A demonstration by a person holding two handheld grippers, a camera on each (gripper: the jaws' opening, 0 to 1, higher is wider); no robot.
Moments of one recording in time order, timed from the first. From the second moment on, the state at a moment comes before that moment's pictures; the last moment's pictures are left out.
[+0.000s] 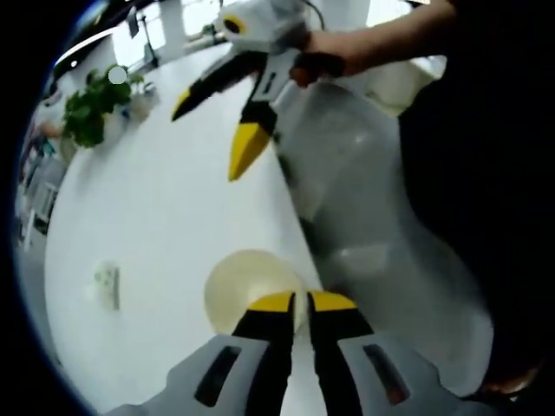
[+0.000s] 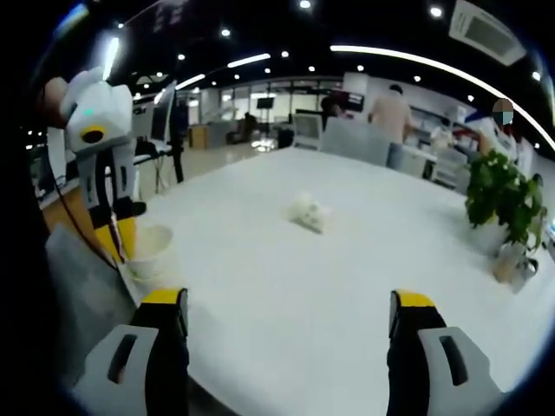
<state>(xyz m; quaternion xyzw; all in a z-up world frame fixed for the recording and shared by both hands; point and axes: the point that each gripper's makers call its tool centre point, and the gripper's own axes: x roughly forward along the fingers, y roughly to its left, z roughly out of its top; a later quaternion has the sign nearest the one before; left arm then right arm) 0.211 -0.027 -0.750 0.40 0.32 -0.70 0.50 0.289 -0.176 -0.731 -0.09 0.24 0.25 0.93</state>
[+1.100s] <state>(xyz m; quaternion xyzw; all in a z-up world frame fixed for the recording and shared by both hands) 0.238 -0.030 -0.710 0.25 0.29 -0.67 0.64 0.288 -0.172 -0.728 -0.10 0.24 0.26 0.93</state>
